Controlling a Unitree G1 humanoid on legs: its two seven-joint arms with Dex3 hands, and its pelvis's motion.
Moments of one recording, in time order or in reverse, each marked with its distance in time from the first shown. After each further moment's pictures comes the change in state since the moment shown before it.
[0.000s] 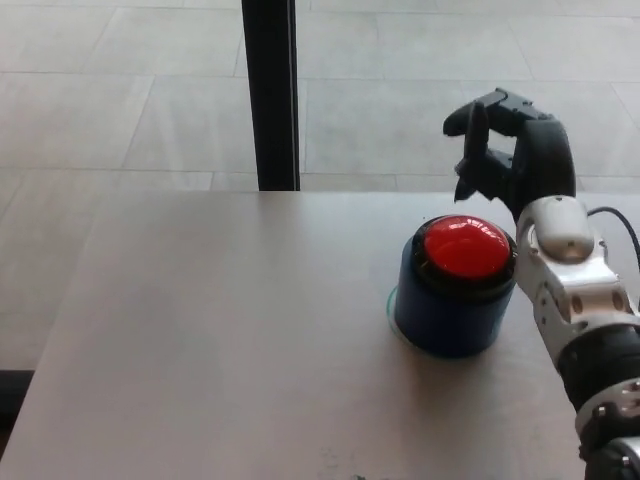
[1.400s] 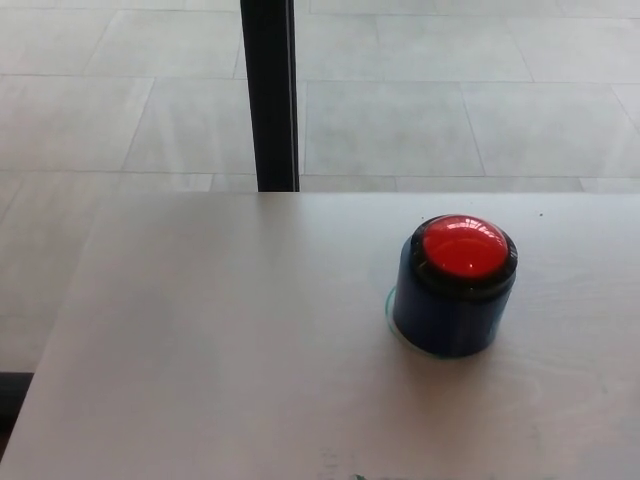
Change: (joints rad) left_arm 0.016 -0.001 0.008 -0.002 -0.010 0.000 -0.012; right_arm 0.388 -0.723 -0.437 -0.245 0.164 0.202 0.229
